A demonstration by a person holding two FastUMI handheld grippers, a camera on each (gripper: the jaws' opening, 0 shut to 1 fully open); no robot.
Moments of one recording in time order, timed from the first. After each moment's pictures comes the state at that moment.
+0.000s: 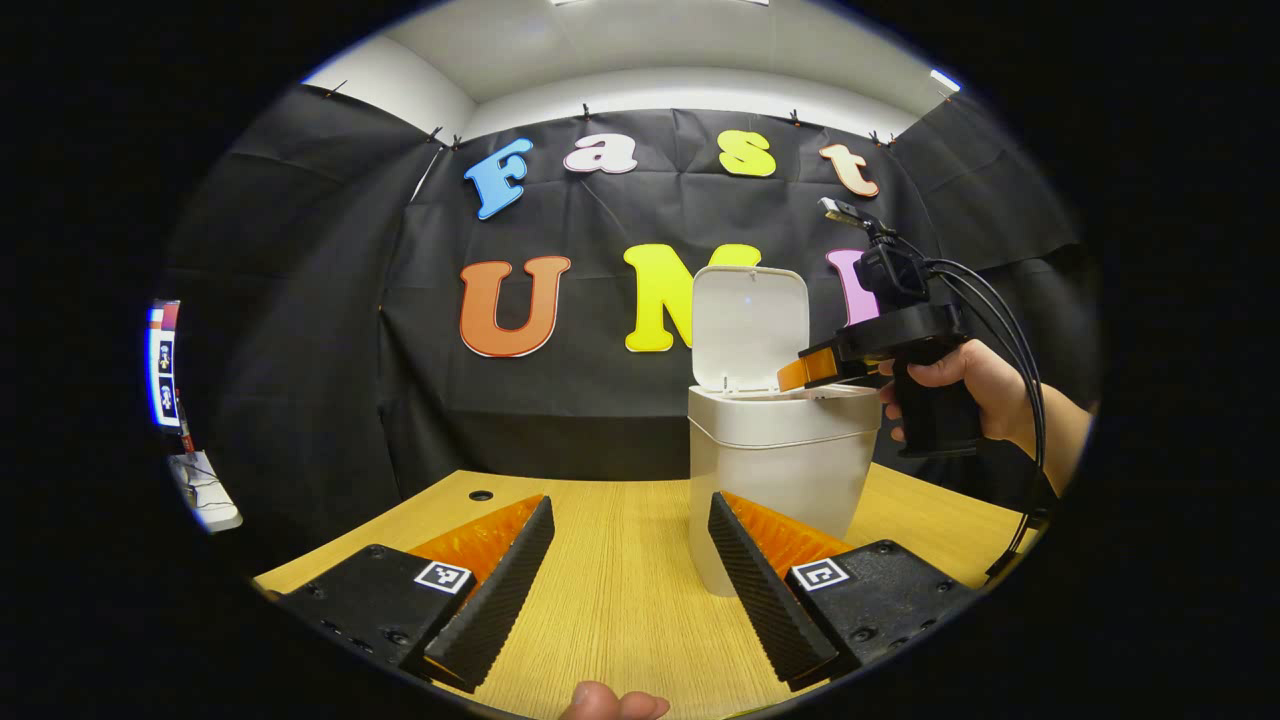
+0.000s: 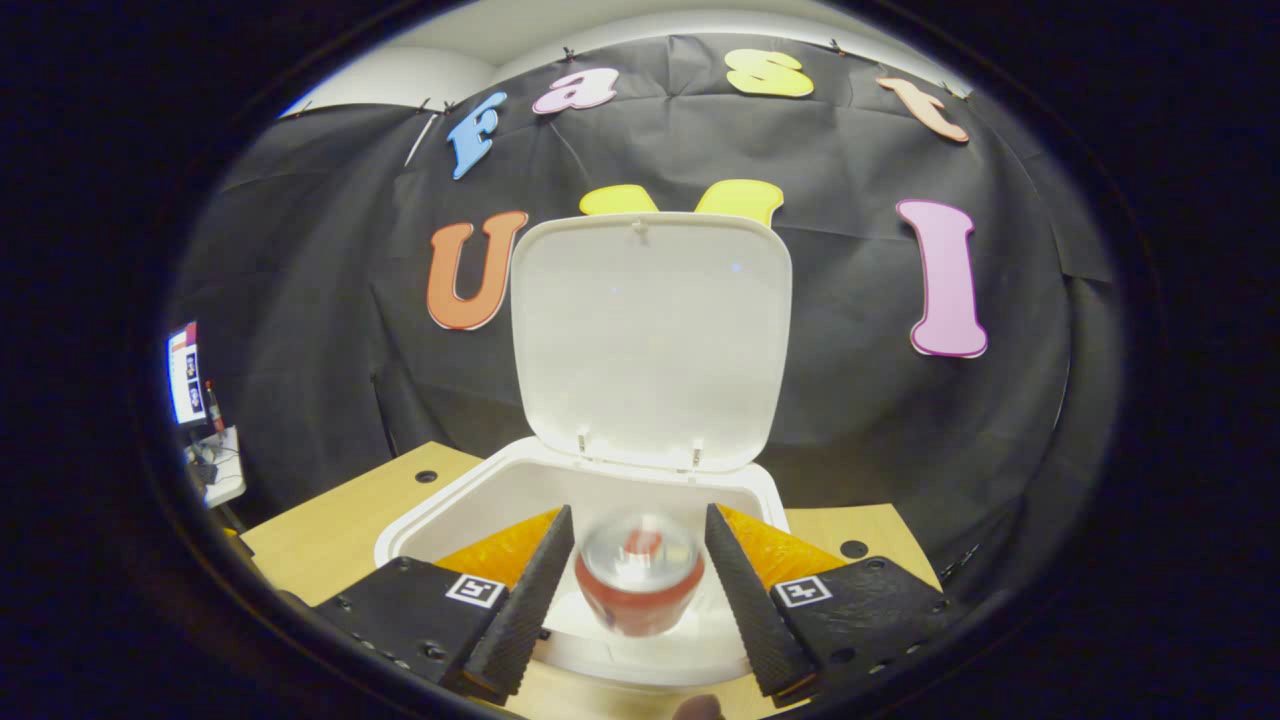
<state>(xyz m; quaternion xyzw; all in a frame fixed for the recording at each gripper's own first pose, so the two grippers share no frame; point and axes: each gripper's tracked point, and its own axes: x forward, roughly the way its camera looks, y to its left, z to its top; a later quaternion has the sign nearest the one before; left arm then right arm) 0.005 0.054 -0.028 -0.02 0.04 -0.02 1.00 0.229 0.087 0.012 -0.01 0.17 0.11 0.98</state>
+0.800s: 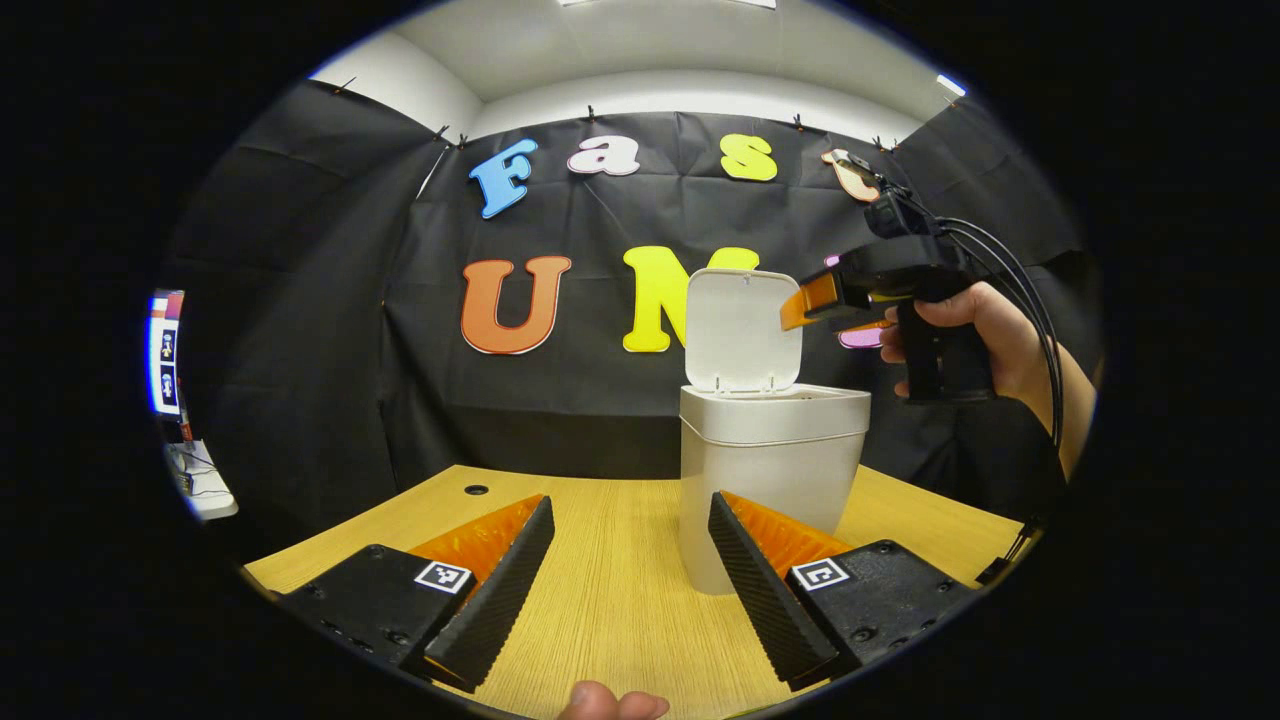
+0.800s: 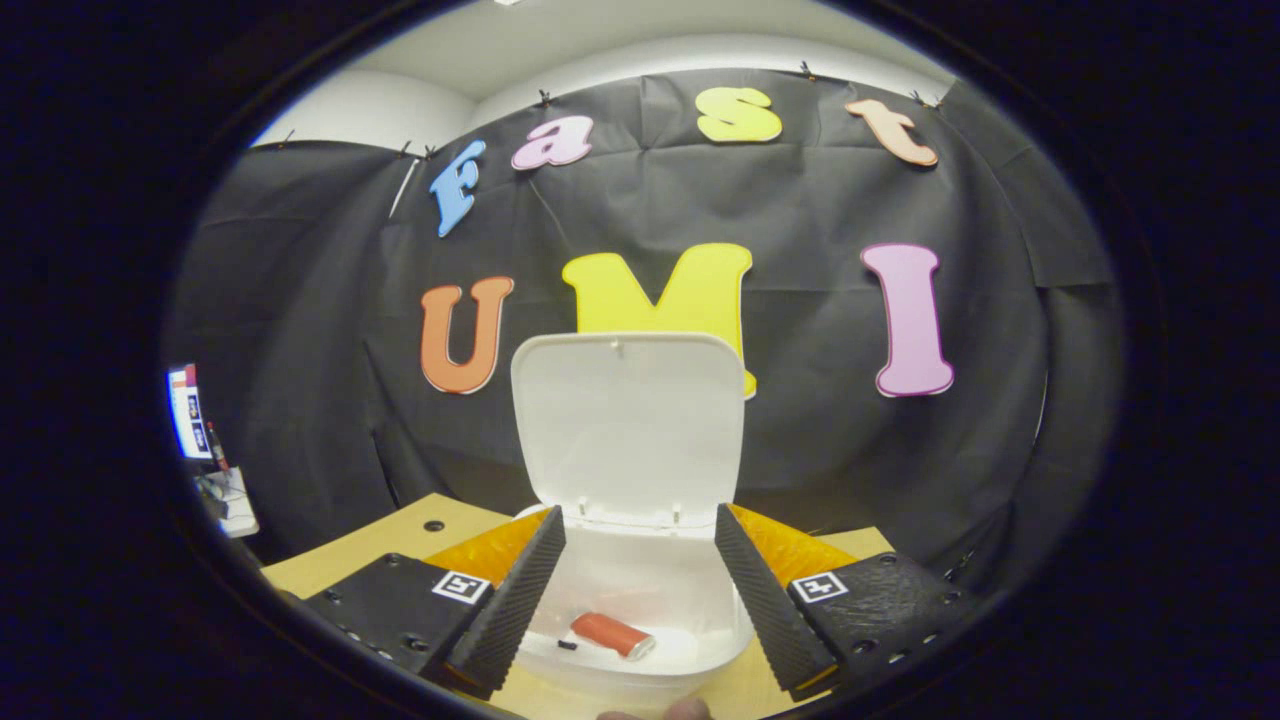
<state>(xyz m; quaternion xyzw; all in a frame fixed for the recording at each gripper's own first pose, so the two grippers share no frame) -0.010 0.043 -0.024 -0.03 0.03 -0.02 1.00 0.208 0.081 0.104 0.03 0.10 0.10 0.99</state>
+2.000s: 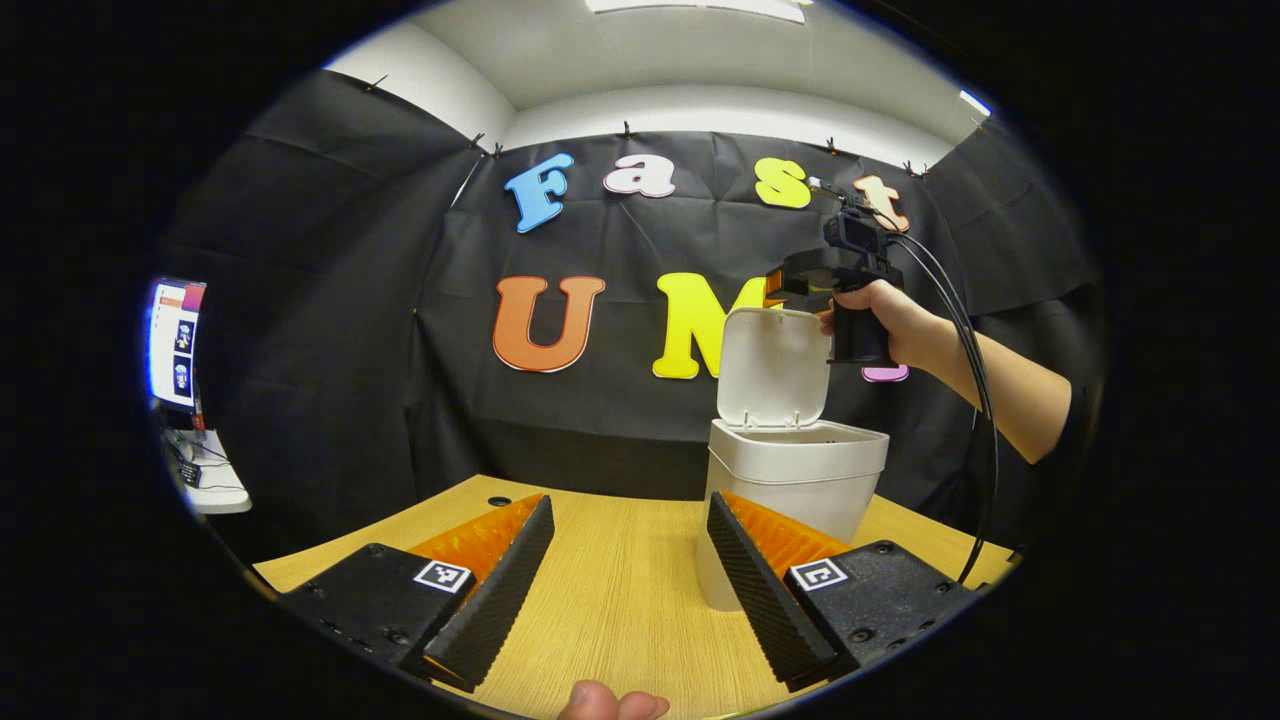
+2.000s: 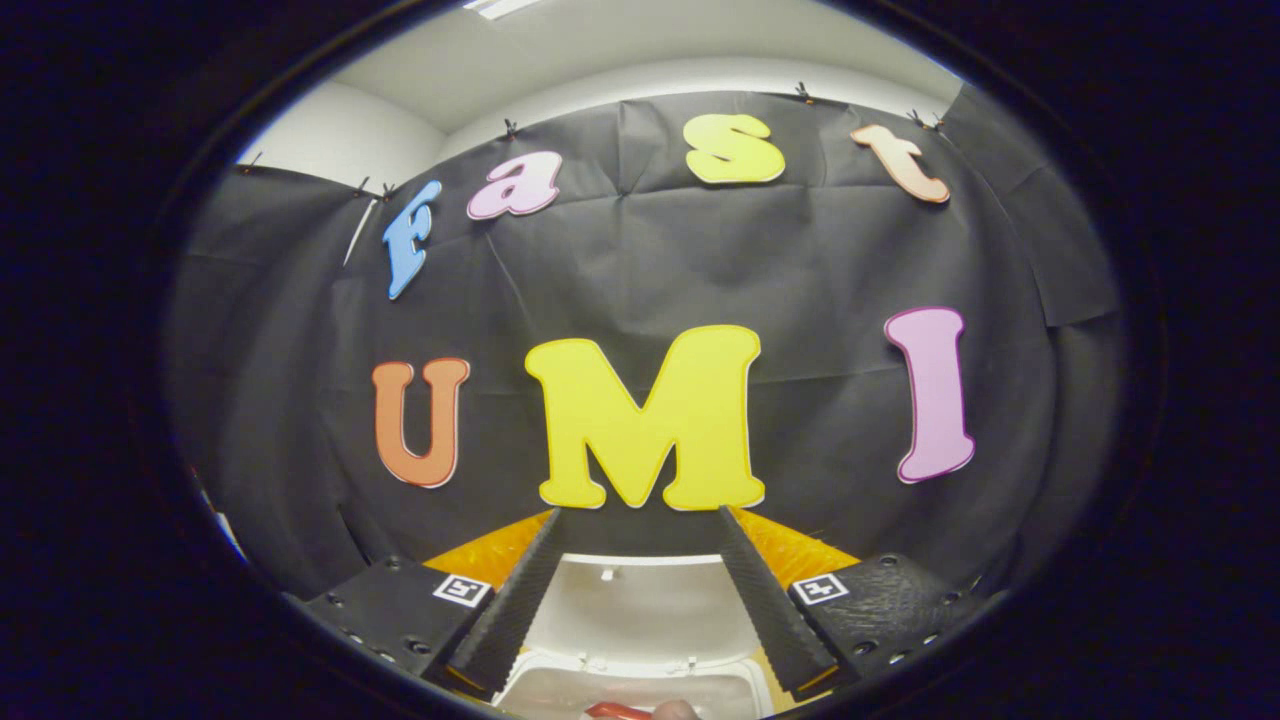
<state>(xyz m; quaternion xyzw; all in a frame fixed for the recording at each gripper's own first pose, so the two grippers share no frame) -0.016 0.070 0.006 -0.06 0.01 0.01 1.00 0.337 0.105 0.192 0.04 0.03 0.05 1.00</state>
